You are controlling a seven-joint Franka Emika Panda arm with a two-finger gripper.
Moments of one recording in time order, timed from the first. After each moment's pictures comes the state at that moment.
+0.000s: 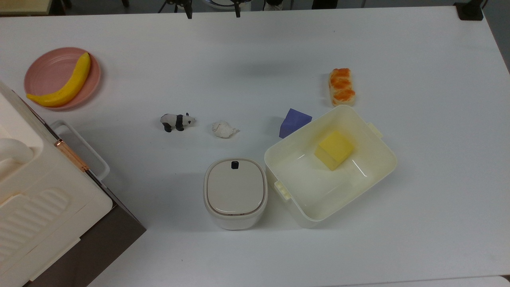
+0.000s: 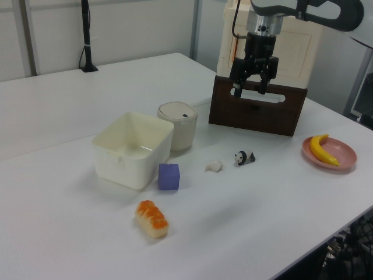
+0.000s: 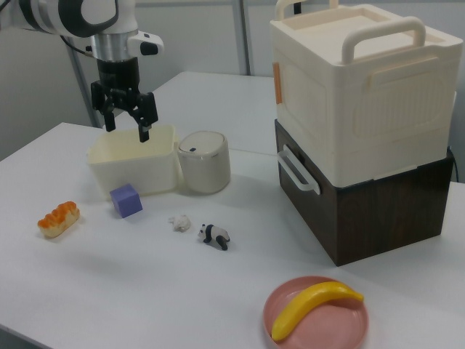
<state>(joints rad) 0.07 0.06 -0.08 -1.52 0.08 1.49 0.01</state>
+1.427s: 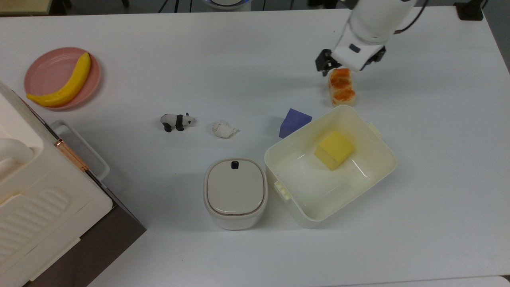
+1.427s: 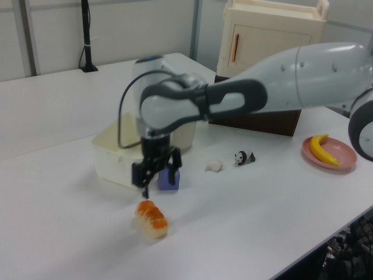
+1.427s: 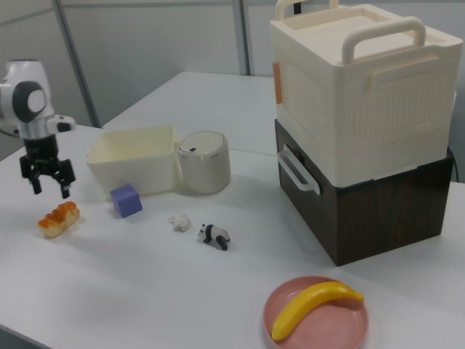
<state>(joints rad) 0.59 0.36 -0.06 -1.65 0.09 1.83 0.32</state>
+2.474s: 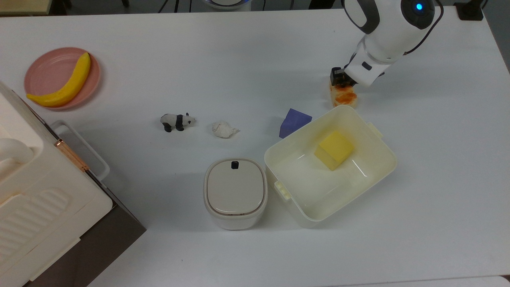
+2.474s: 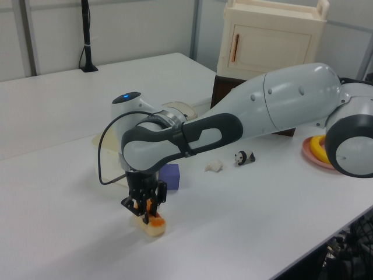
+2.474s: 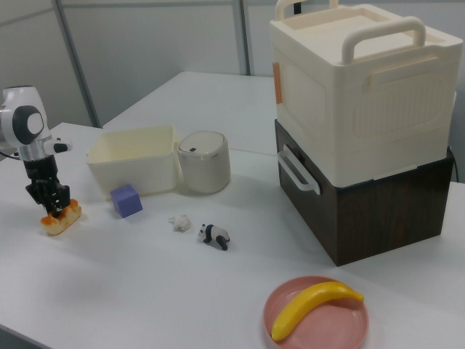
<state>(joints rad) 0.66 0.47 -0.08 -1.65 0.05 1.91 0.42</state>
